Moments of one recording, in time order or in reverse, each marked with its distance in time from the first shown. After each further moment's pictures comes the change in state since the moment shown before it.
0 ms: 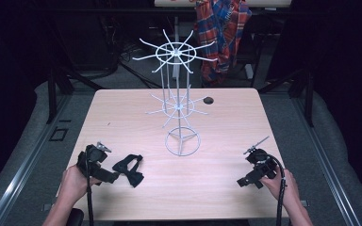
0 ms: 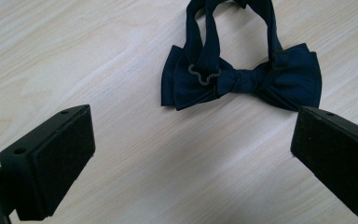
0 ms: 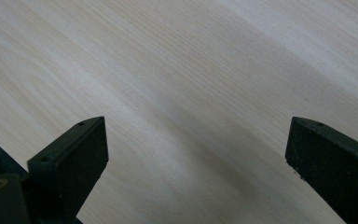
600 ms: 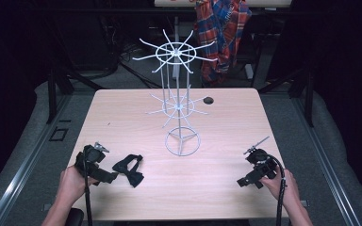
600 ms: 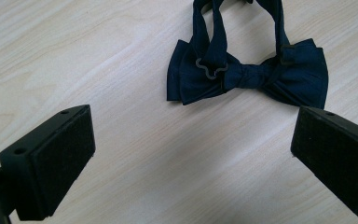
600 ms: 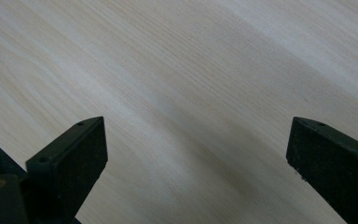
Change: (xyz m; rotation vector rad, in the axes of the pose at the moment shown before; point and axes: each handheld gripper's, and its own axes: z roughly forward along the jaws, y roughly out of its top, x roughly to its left) left arm 0.005 -0.004 0.000 0.004 -0.005 -0.007; right arm -0.001 0.000 0.000 -0.001 -0.004 -0.006
